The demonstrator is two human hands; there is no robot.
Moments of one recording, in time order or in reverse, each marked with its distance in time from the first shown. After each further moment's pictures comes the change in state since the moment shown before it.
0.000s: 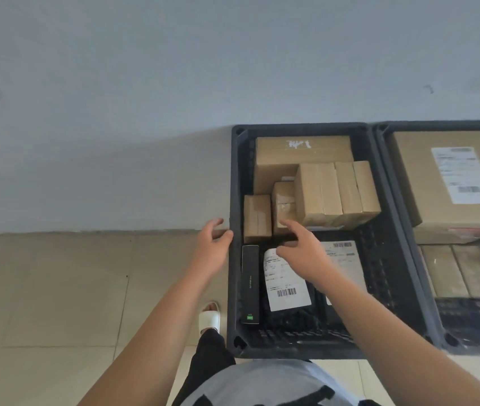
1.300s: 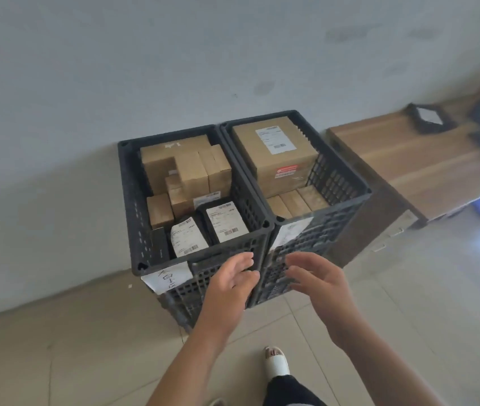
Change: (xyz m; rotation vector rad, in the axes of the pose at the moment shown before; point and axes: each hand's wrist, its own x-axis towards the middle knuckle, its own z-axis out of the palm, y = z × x) left_hand -0.306 -0.083 0.136 -0.088 -0.481 0.333; right_hand -0.356 0.163 -0.045 0.536 0.543 -0.042
